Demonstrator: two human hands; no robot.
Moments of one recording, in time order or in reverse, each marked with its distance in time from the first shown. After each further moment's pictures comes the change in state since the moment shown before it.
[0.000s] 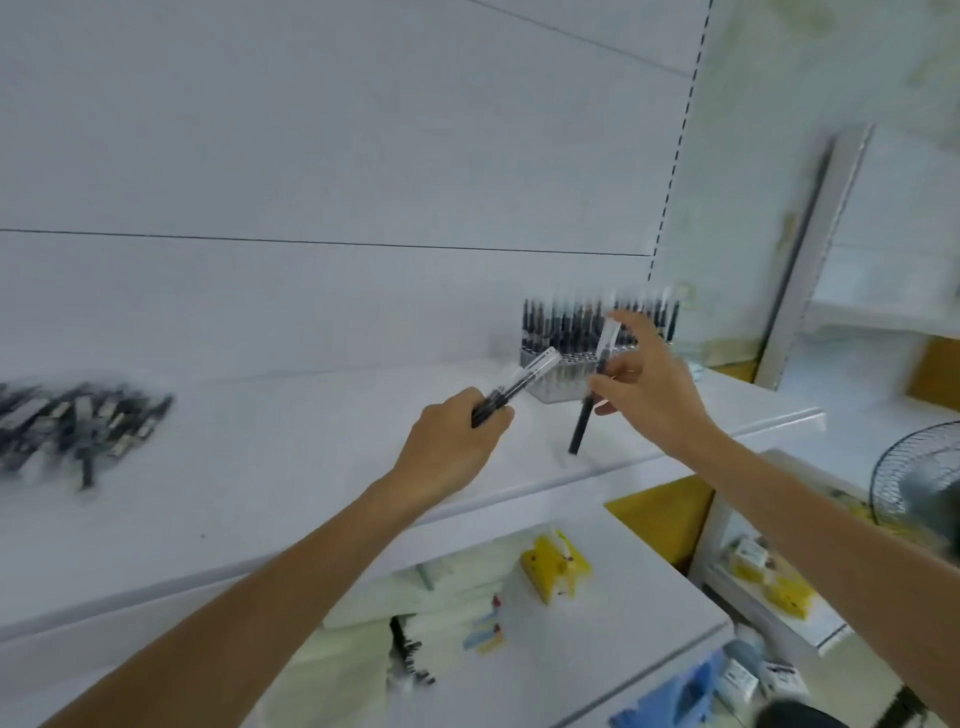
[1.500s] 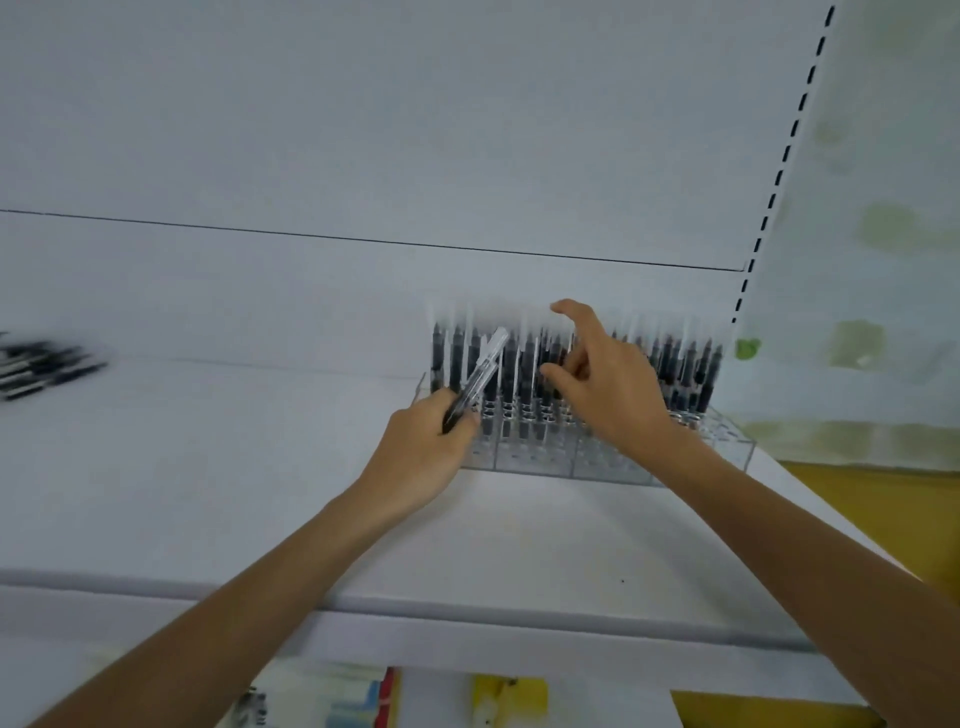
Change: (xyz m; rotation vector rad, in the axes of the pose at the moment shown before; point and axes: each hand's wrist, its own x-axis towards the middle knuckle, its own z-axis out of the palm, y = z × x) left_hand 0.152 0.073 0.170 0.106 0.404 -0.209; right_hand 0.215 0.173 -0.048 -0.215 -0.230 -0.621
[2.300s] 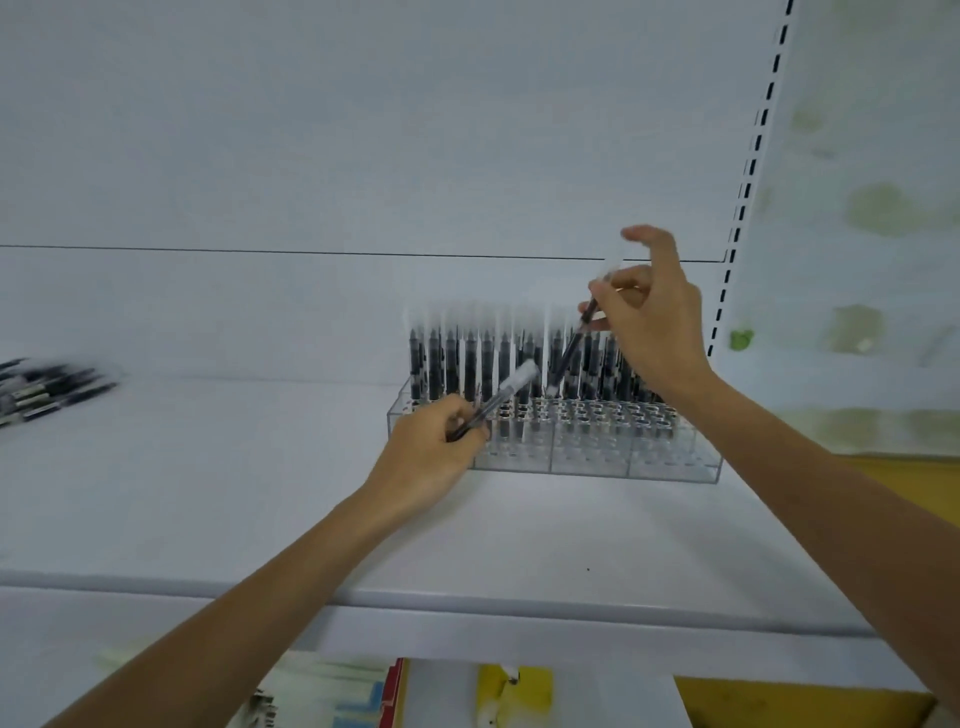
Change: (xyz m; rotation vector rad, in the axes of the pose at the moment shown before) left_hand -0.001 0.011 0.021 0.030 -0.009 0.041; right_hand 0.018 0.024 -0.046 0.590 0.302 0.169
